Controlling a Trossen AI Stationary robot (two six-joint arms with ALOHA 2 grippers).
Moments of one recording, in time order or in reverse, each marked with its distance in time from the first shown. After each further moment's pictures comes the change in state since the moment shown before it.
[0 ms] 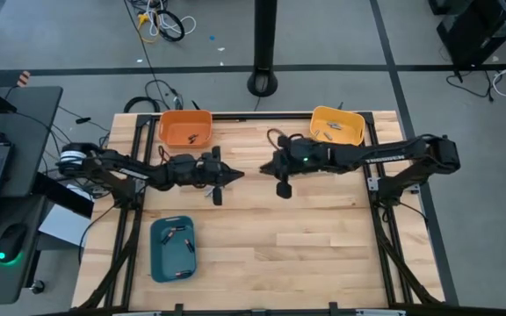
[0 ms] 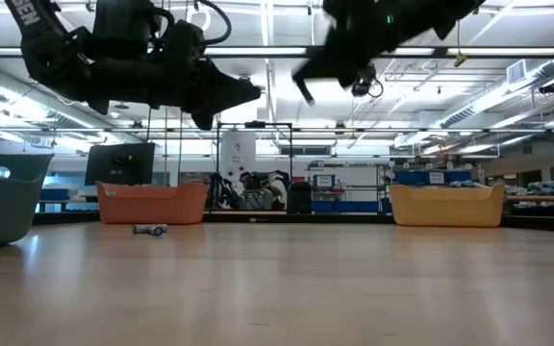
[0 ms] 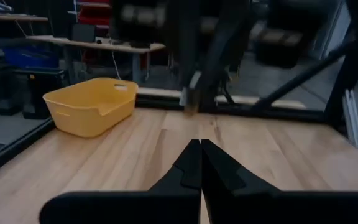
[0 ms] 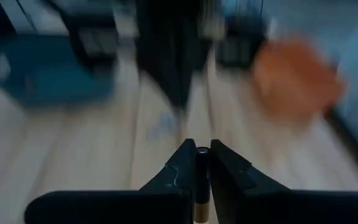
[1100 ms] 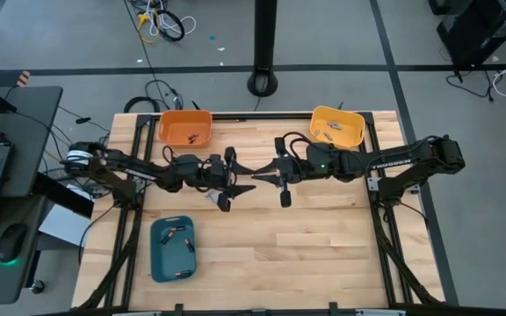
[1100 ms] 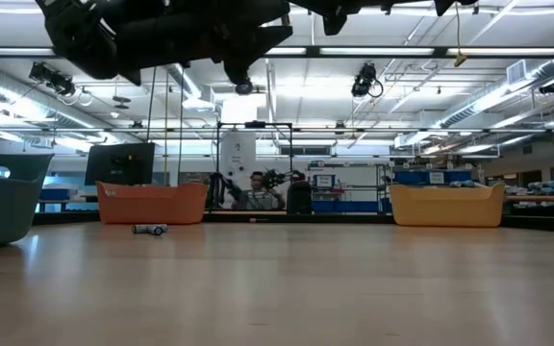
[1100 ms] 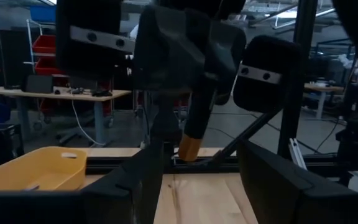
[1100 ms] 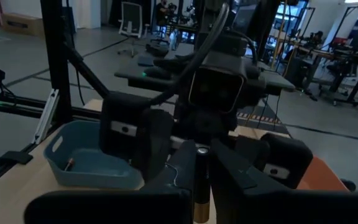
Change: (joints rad) left arm -0.082 0.063 0.190 0.075 0.076 0.015; right arm 0.110 -0.034 0.000 0.333 -0.028 -0.098
